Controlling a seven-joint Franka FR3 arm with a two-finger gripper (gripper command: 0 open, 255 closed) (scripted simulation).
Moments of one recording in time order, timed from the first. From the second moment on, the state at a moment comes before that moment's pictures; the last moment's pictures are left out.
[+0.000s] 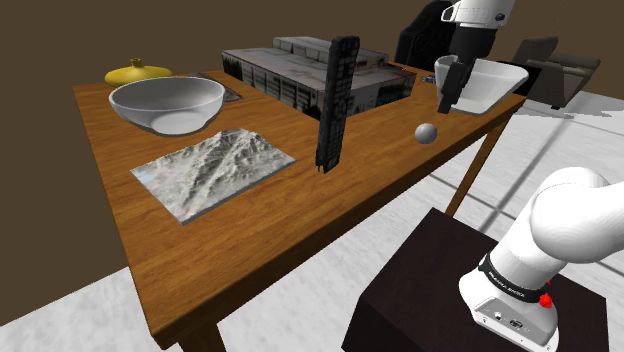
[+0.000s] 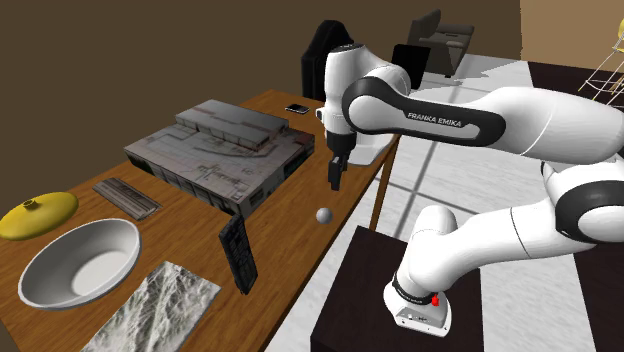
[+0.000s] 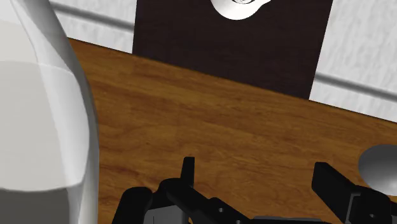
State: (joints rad) arm -0.01 -0.80 -0.05 -2.33 -0.02 1.49 -0.16
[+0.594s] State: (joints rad) arm 0.03 -0.75 0.09 -2.28 0.13 1.45 0.03
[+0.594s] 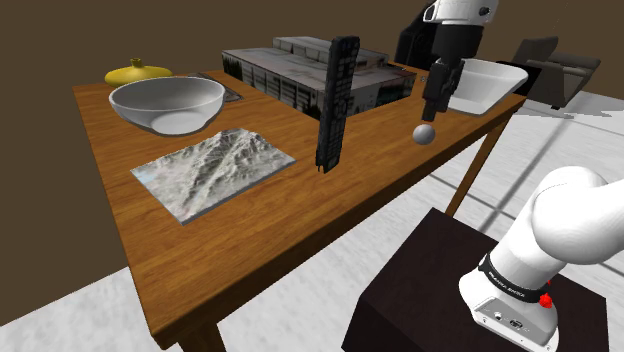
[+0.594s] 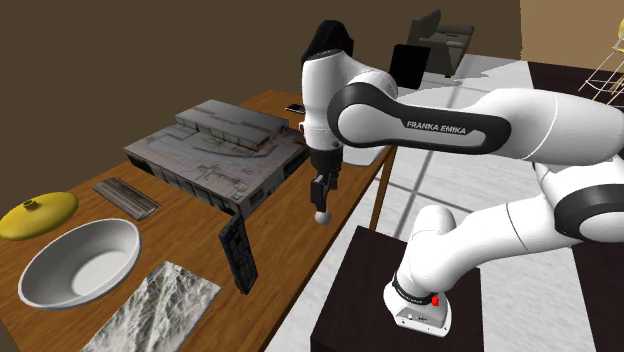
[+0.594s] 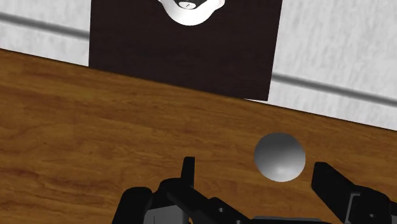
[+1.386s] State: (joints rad) arm 0.05 -0.77 0.15 -2.39 0.19 1.53 0.09
